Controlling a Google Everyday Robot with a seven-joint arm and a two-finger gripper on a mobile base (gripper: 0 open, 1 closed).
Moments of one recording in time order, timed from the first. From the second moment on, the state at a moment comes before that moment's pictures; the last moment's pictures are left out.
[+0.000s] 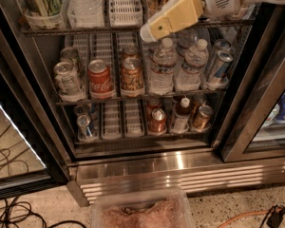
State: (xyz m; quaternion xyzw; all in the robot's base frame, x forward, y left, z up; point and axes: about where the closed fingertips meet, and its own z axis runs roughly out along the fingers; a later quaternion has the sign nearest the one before) arm 0.555 -0.035 1.074 -0.52 0.65 0.25 0.49
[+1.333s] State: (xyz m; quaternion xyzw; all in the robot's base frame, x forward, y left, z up) arm 0.532 0.014 1.054 -0.57 0.65 0.28 0.42
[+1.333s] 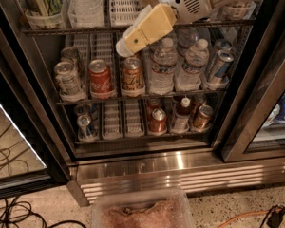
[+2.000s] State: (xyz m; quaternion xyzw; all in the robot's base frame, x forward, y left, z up) arm 0.555 0.018 1.068 -0.53 0.67 0.29 0.44
